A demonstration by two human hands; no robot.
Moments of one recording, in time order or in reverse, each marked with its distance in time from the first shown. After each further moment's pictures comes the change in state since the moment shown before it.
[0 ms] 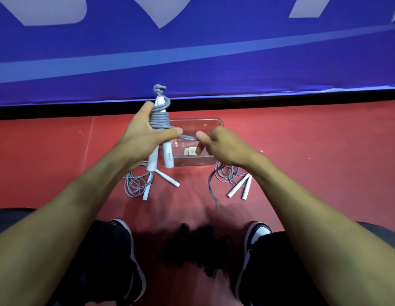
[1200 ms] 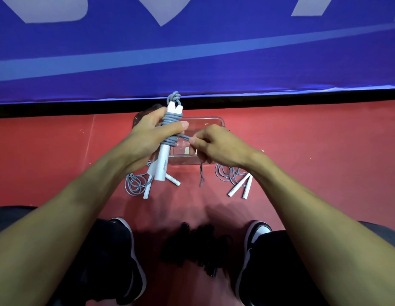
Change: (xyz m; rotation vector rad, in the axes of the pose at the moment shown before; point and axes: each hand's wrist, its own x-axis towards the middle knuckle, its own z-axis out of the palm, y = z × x) left_hand -0.006 0.012 0.011 -0.146 -0.146 -0.078; right_hand -0.002 -0.009 0.003 0.089 -0.082 -0.162
